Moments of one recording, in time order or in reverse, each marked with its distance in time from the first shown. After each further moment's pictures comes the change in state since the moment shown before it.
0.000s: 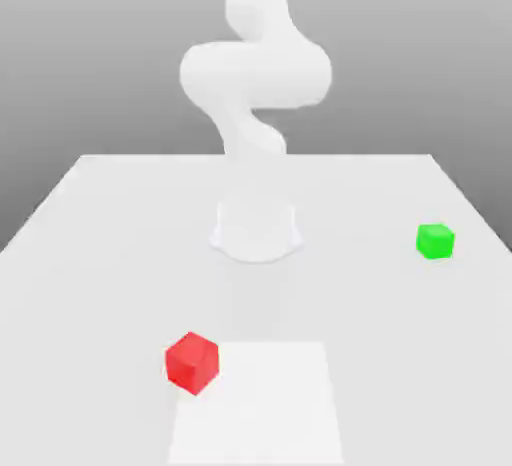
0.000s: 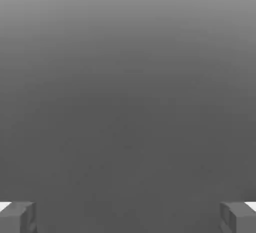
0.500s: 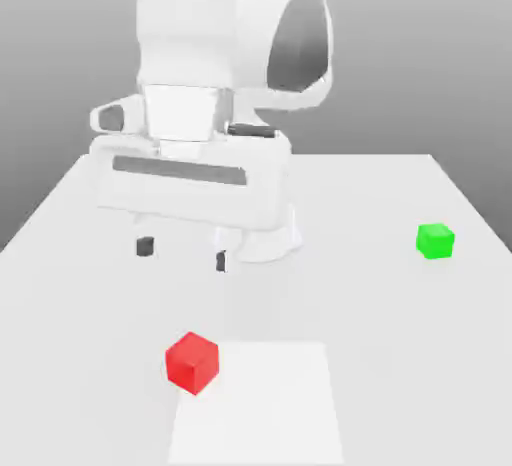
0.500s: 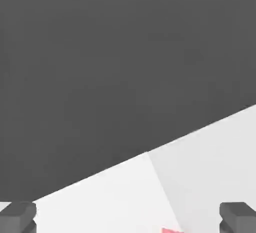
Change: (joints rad) arm -0.151 0.562 -0.009 -0.349 -0.010 0.347 0.267
